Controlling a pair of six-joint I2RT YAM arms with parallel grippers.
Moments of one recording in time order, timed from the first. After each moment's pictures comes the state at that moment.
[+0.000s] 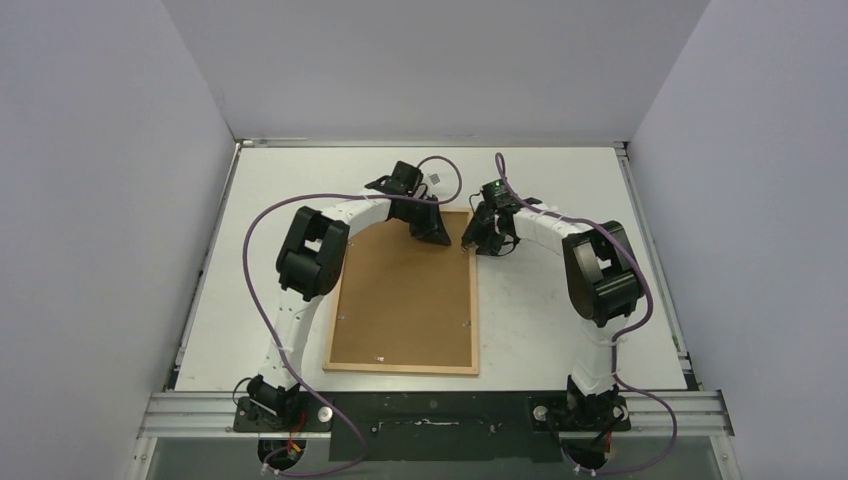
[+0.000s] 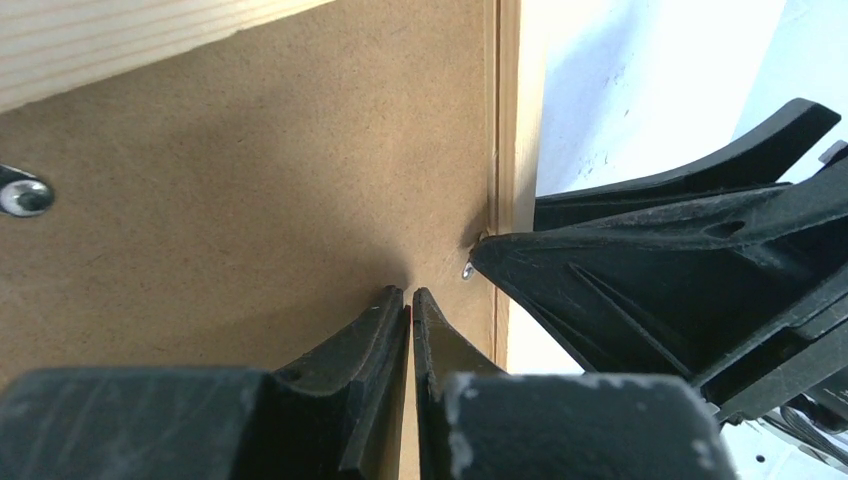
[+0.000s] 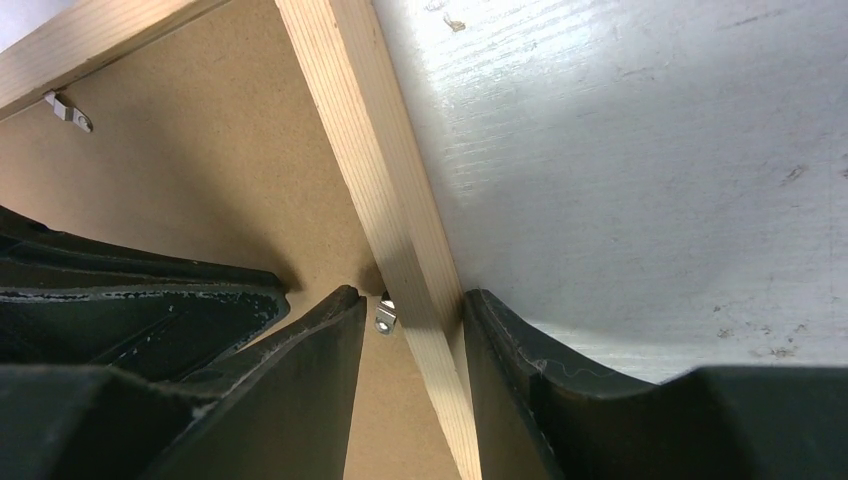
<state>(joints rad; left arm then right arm) -0.50 2.35 1.78 -0.43 0.59 -0.61 0.40 1.94 1.27 -0.39 -0.06 0.83</state>
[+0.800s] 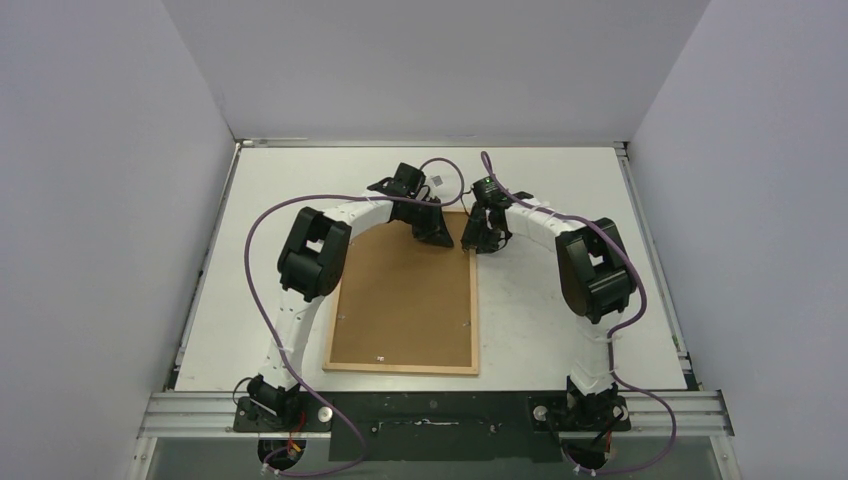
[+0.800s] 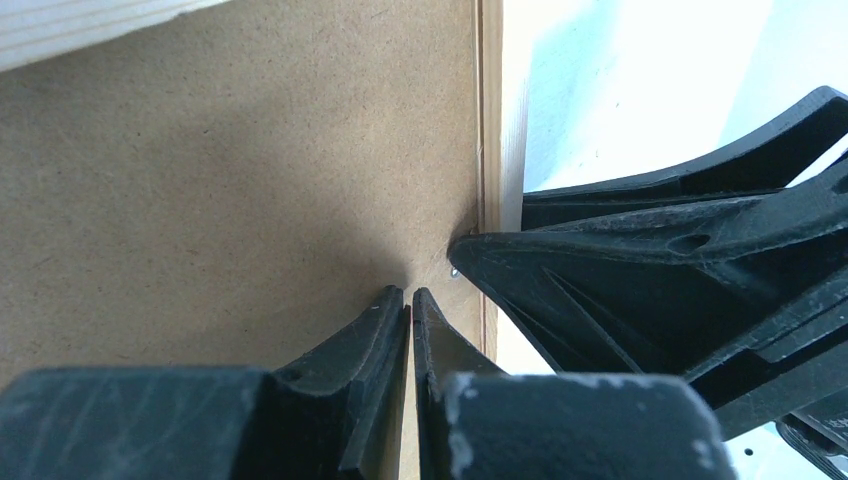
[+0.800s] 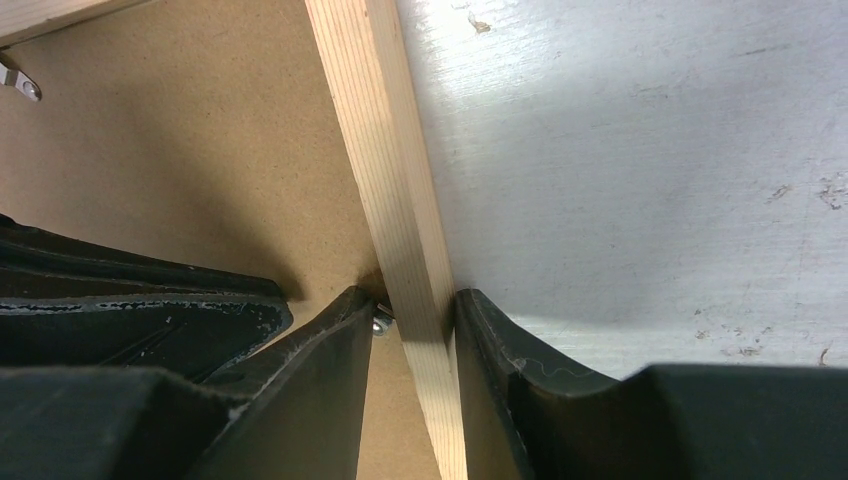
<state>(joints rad) -0.52 2.35 1.78 -0.42 0.61 -0.62 0.43 1.99 1.38 -0.51 0.00 0.71</state>
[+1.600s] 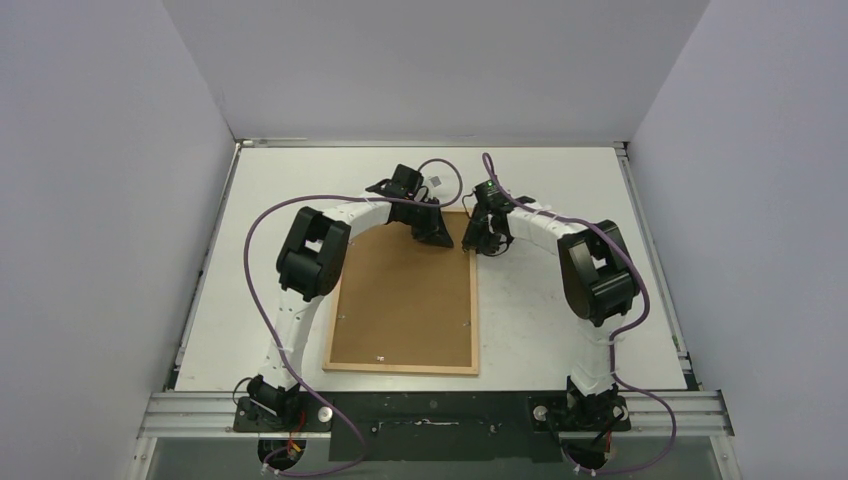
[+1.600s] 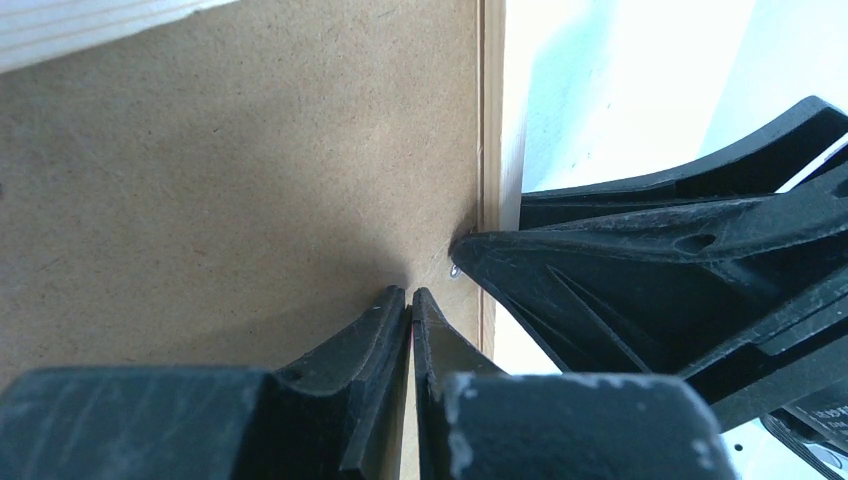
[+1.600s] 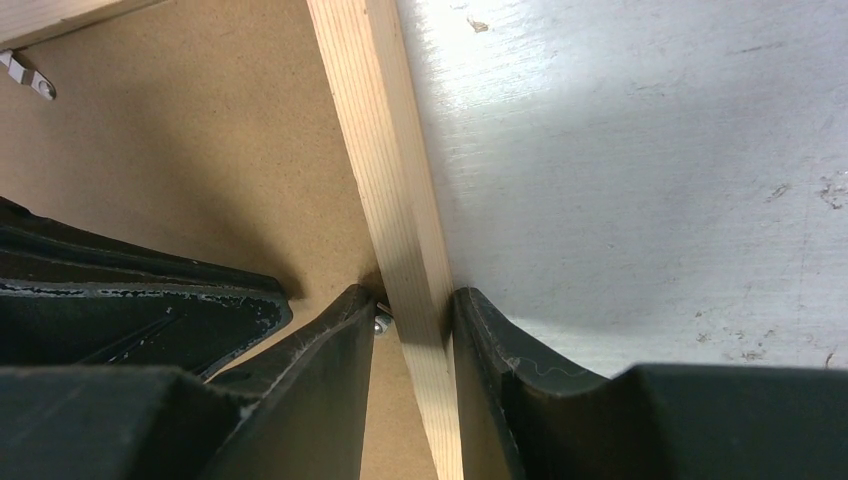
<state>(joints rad) -0.51 2.35 1.75 -0.38 0.63 -0.64 0.43 1.97 1.33 -0.45 0.00 0.71</state>
